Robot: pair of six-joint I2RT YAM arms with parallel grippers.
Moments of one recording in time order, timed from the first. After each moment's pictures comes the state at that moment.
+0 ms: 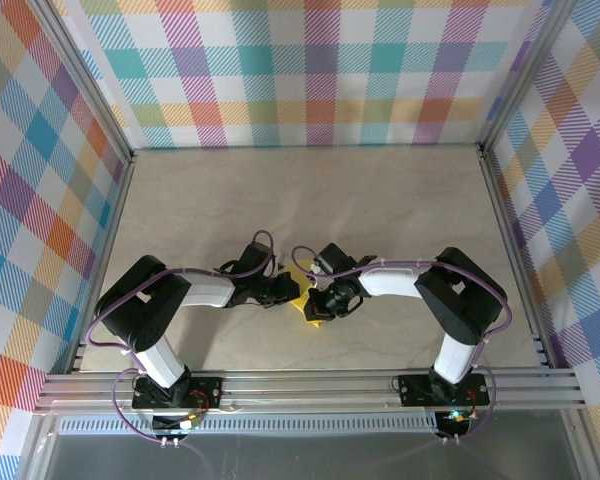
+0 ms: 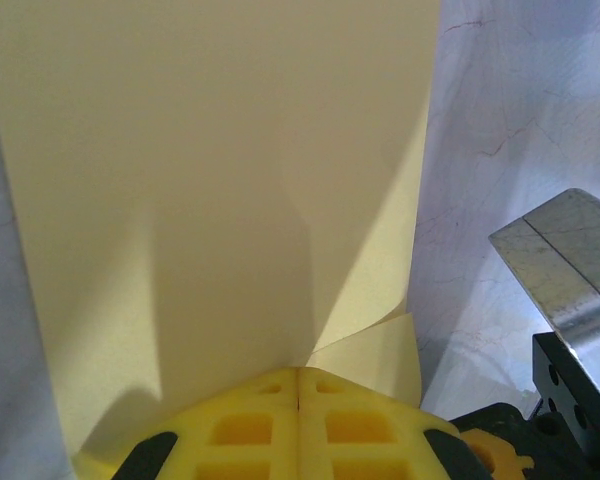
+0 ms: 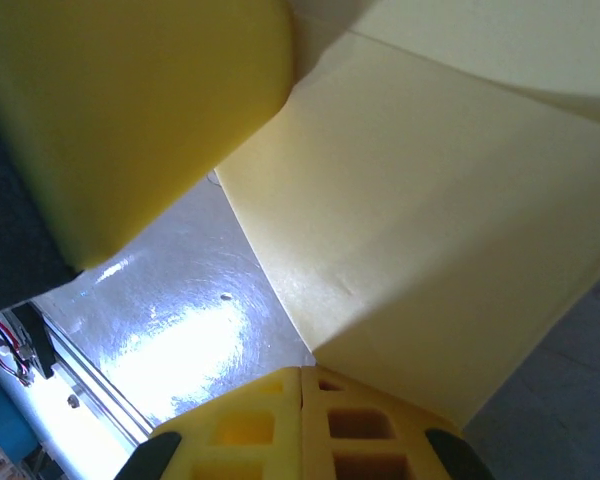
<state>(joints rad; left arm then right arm) -0.62 1.68 0.63 0.18 0.49 -0.83 0.81 1.75 0.86 -0.32 -0.57 0.63</state>
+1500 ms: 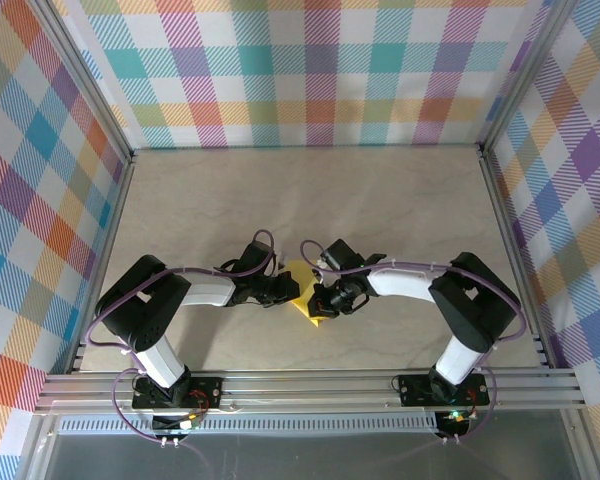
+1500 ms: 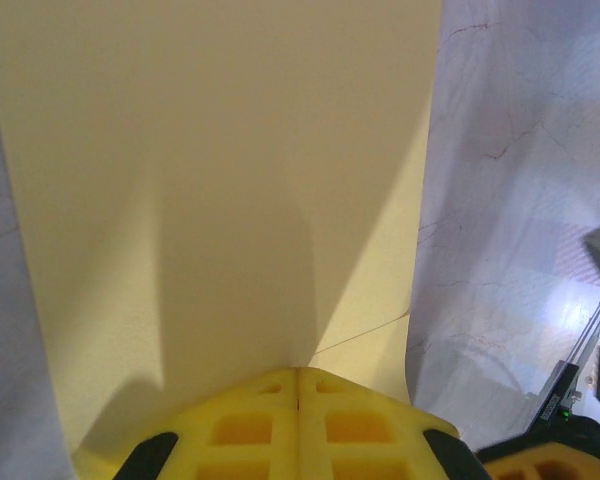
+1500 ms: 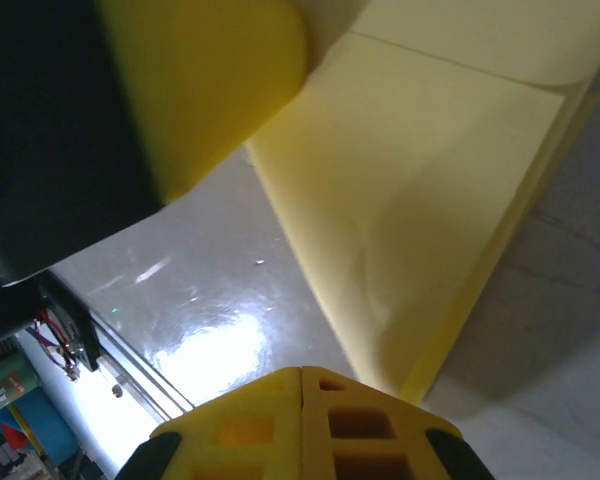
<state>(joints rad) -0.62 1.68 0.64 0.15 0.49 -0.83 0.78 1.68 0.84 -0.35 -0.59 0.67</state>
